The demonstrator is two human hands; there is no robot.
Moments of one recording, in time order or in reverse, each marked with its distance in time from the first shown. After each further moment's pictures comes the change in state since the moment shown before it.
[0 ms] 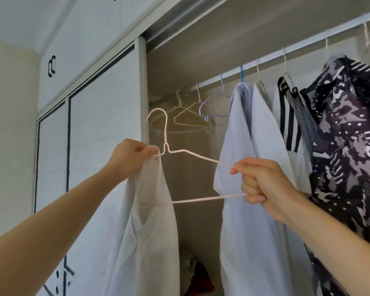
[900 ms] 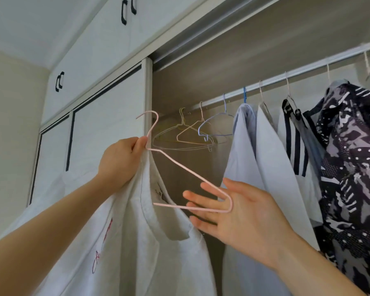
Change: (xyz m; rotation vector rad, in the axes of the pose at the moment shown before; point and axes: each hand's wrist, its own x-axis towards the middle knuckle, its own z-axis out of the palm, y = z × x) left_hand 0.017 0.005 -0.020 0.109 0.301 0.192; right_hand -0.004 0.001 0.036 0.759 -0.570 0.302
